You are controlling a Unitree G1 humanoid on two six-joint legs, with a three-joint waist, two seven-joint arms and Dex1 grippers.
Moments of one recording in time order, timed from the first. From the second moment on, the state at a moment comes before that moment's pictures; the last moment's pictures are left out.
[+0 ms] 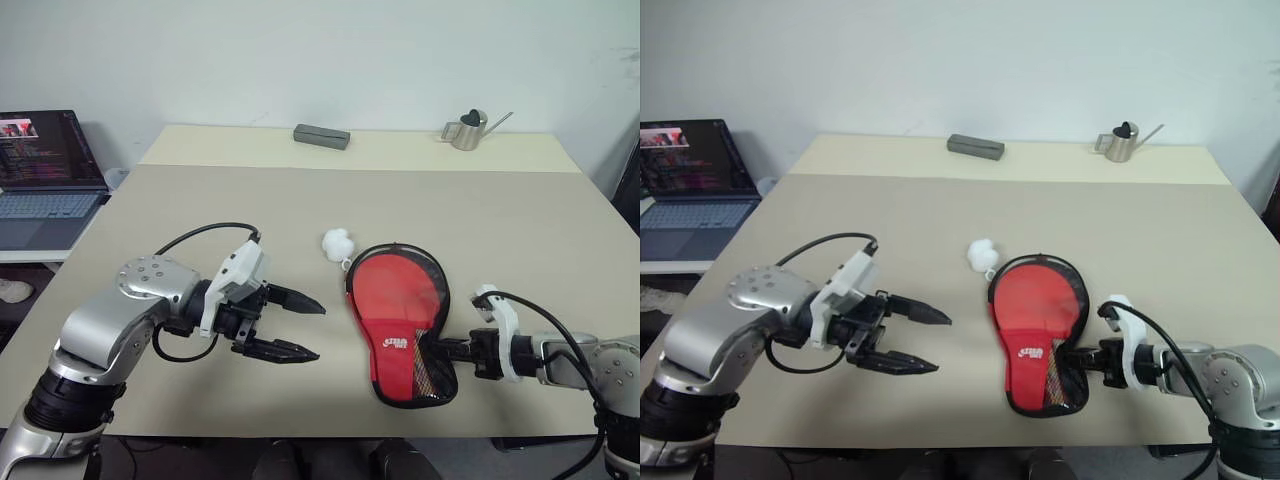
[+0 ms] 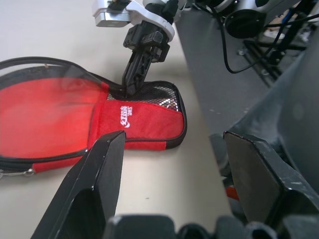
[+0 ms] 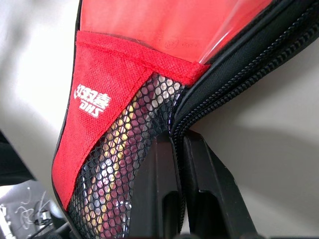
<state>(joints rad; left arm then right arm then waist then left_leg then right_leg) -0.40 0.86 -0.06 -0.40 -0.66 0.66 -1.39 -0.18 -0.58 -0.27 -0.42 1.00 1.58 0.34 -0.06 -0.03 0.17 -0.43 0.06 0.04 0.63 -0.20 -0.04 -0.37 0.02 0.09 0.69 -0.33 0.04</state>
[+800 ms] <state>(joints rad) -0.39 0.86 -0.10 -0.44 -0.71 0.69 -1.39 0.00 -0.80 -0.12 -0.44 1.76 1.30 -0.26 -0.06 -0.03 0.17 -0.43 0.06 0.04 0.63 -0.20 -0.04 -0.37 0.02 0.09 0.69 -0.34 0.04</state>
